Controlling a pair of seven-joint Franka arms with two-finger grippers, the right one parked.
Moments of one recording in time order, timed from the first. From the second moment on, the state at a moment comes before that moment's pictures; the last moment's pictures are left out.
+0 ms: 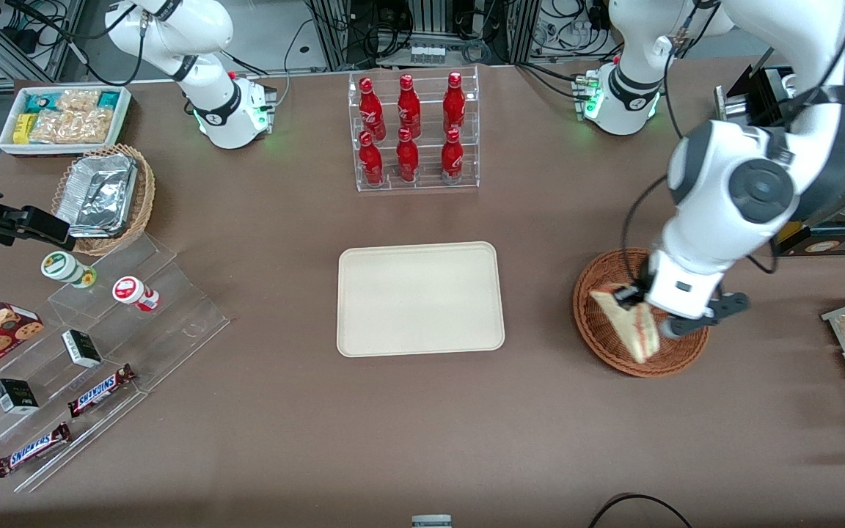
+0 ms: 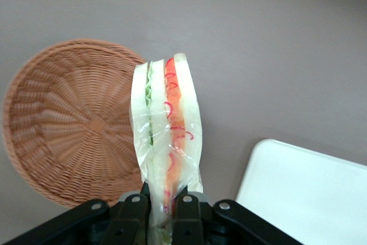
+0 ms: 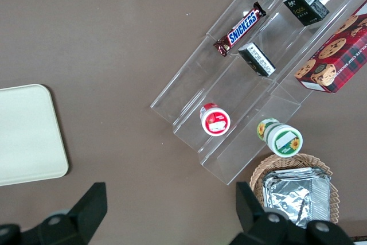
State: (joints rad) arm -0.22 0.22 -0.11 -1.74 0.02 2.03 -0.64
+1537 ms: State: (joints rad) arm -0.71 0.66 -0.11 -1.58 0.06 2.33 -0.79
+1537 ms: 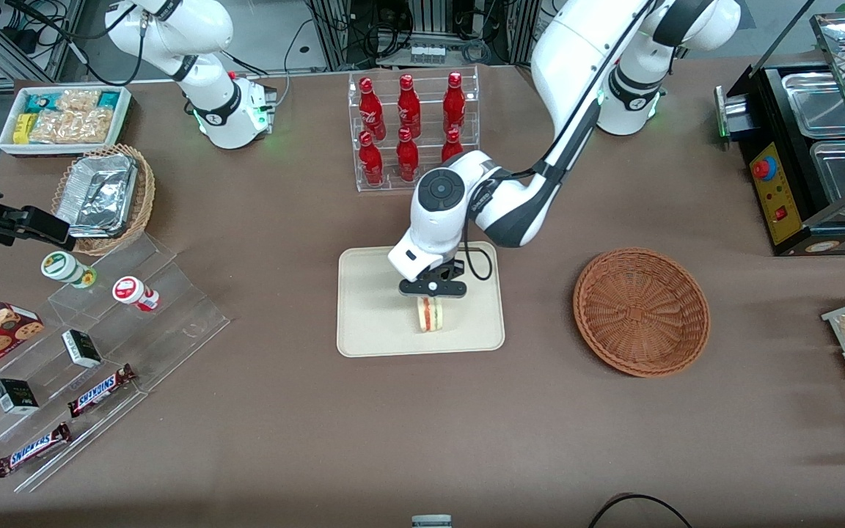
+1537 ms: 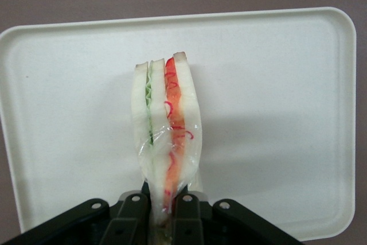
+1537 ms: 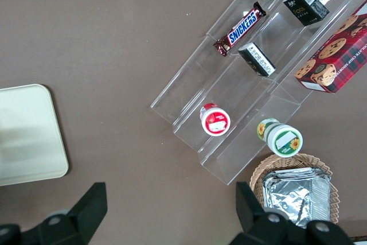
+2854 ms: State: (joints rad) arm -0.72 0.64 -0.09 -1.51 0.06 2.26 -0.79
